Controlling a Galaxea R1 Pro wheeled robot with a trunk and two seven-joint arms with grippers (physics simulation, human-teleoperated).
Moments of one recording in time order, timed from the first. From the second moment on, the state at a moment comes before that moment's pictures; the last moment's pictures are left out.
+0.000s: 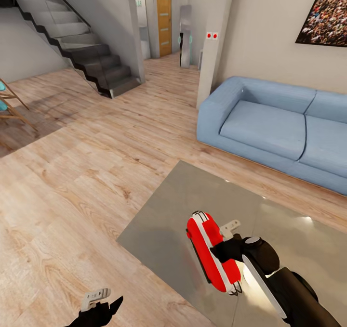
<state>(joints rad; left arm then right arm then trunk) 0.00 0.14 -0.02 -1.14 0.44 0.31 -0.24 -0.39 -0.23 0.39 -1.57 -0.14 1.05 0.09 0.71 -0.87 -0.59</state>
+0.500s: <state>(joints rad) 0.00 0.14 -0.02 -1.14 0.44 0.31 -0.24 -0.39 -0.22 0.40 -1.57 -0.11 1.00 -0.06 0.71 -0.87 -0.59</state>
